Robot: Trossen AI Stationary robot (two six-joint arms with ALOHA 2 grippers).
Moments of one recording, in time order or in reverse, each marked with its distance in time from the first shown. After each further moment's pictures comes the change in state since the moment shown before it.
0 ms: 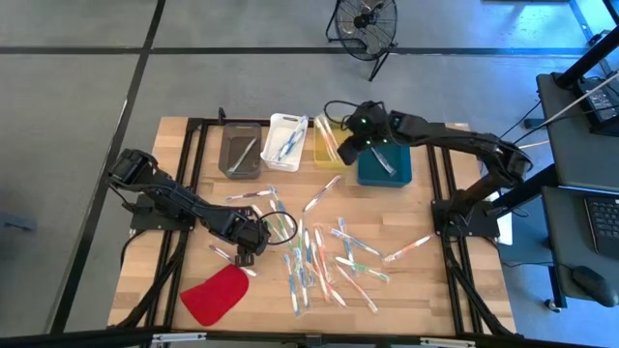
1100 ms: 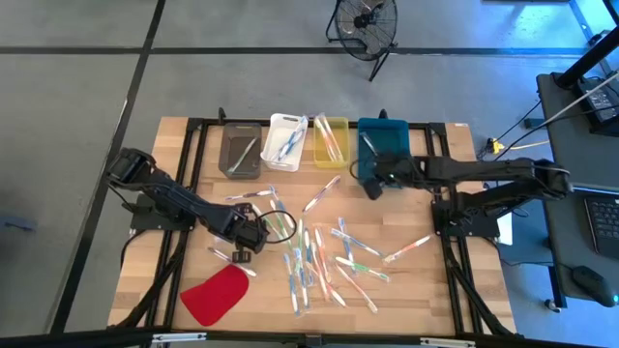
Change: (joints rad) left arm 0.002 -0.041 0.002 -0.050 -0.050 0.071; right arm 0.313 -0.396 -0.483 0.016 0.393 0.306
